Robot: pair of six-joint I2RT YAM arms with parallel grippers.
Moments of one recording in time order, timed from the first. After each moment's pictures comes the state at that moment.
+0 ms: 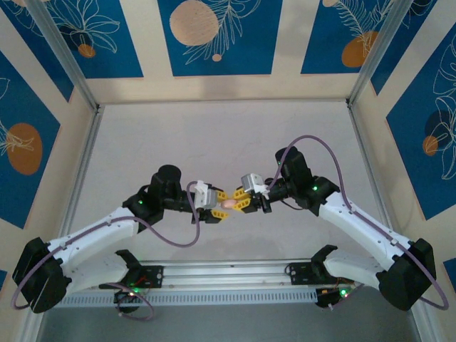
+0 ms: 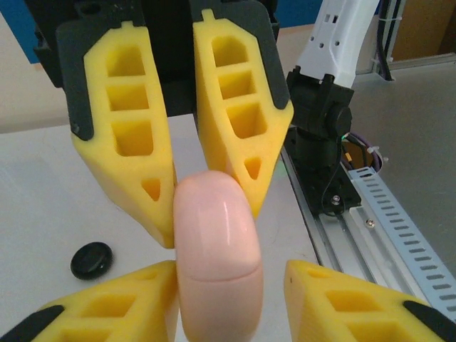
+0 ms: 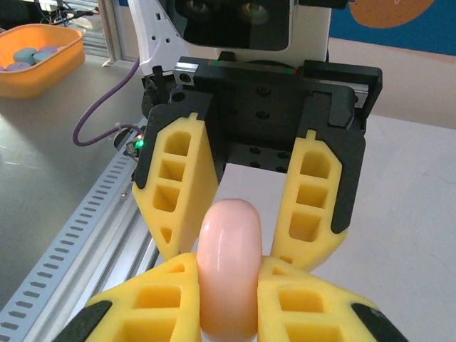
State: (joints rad) left arm -0.78 1.06 0.66 0.04 0.81 0.40; right arm 0.62 1.06 0.83 -0.38 -1.01 -0.65
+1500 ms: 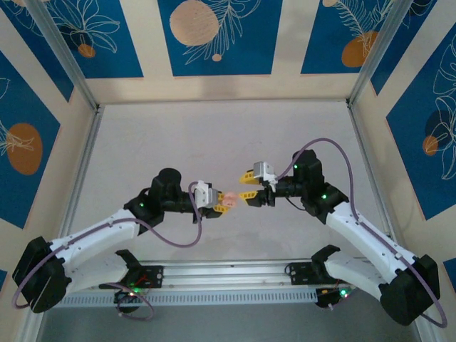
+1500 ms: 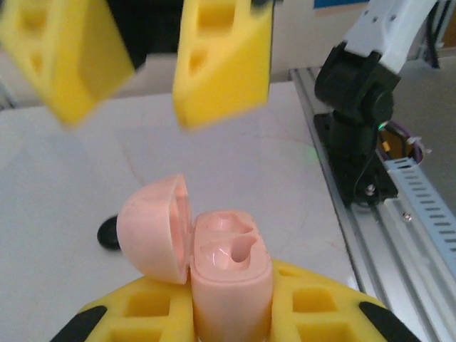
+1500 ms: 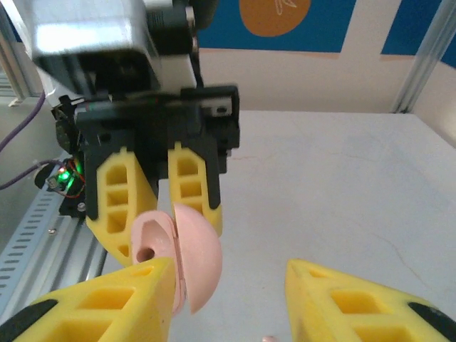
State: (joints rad) left arm -0.78 1.05 0.58 0.11 0.69 0.36; right arm 0.51 0.94 0.70 -0.12 -0.89 -0.37
